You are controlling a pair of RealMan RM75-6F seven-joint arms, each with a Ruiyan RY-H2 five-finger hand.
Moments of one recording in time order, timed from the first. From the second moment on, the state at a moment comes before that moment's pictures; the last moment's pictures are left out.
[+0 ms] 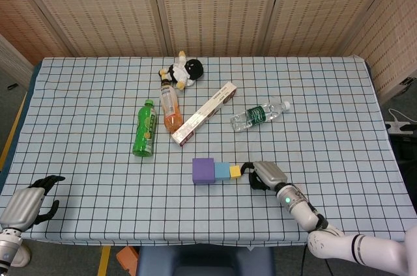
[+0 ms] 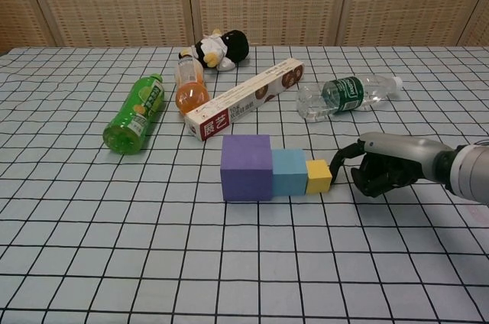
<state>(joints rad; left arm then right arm) -0.19 -1.02 0.03 -1.67 1.40 1.21 0.01 0.65 -1.51 0.11 -1.50 -1.02 0.70 -0.01</state>
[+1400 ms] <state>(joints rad) -0.18 -1.02 0.02 -1.67 1.40 1.22 -0.01 0.55 -1.44 0.03 -1.54 -1.22 1.04 -0.15</state>
